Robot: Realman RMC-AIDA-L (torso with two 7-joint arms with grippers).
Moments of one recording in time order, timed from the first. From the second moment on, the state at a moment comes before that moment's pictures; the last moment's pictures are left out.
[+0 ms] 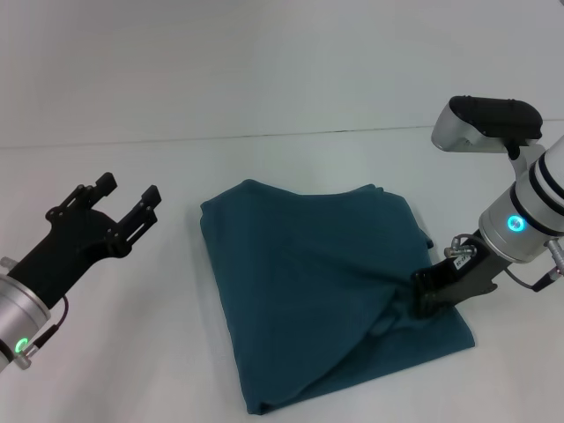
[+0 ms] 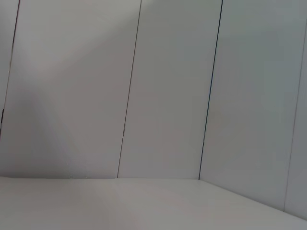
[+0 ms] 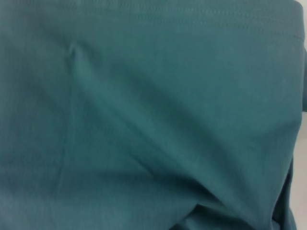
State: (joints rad) left arm -0.41 -2.17 0.94 0.36 1.06 1.16 -0.77; right arm 0.84 2.09 -1.03 -0.85 -2.77 -1.48 2.91
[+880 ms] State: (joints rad) left arm -0.41 -2.17 0.94 0.36 1.06 1.16 -0.76; right arm 0.82 2.09 -1.07 -1.01 -2.77 -1.58 2.94
